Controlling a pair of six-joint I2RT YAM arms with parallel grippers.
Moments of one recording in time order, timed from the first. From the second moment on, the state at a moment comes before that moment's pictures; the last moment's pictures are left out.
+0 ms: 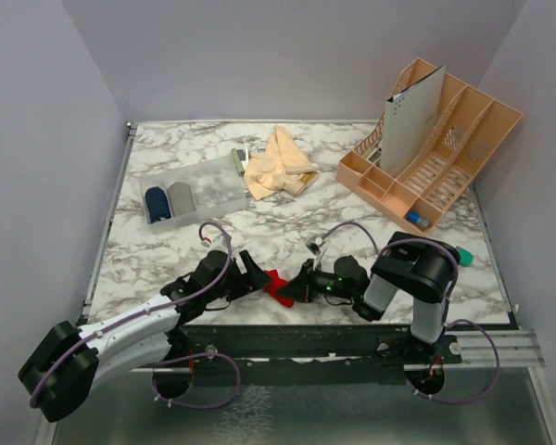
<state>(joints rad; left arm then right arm) -0.75 0.88 0.24 0.01 0.01 -1.04 0.94 1.87 0.28 1.33 -0.32 0.66</state>
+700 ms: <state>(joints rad) -0.89 1.18 0.23 0.33 -0.12 -1.22 0.88 1.94 0.21 1.52 -0.39 0.78</state>
